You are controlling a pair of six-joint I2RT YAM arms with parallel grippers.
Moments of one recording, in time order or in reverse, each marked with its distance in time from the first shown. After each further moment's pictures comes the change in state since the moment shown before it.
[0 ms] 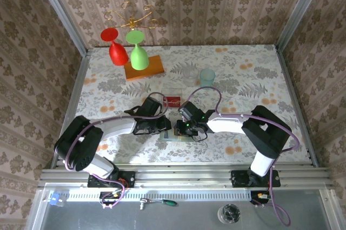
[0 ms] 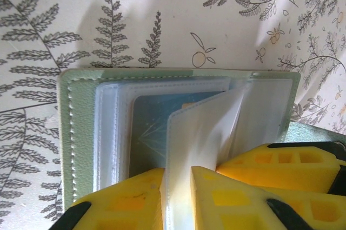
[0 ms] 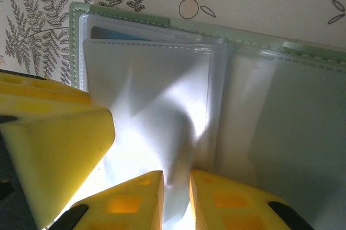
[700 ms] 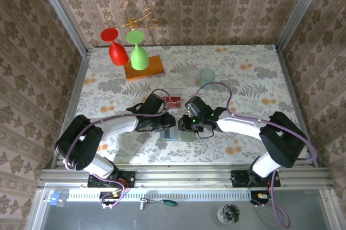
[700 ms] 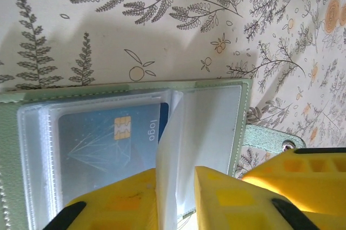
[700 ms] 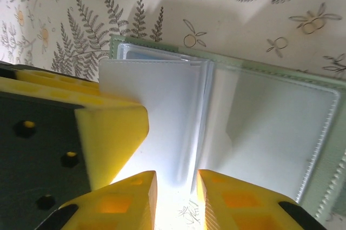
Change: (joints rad) left arm -0.029 0.017 0.069 0.001 0.015 -0.024; right arm -0.059 -0.173 -0.031 -0.080 0.016 -0.024
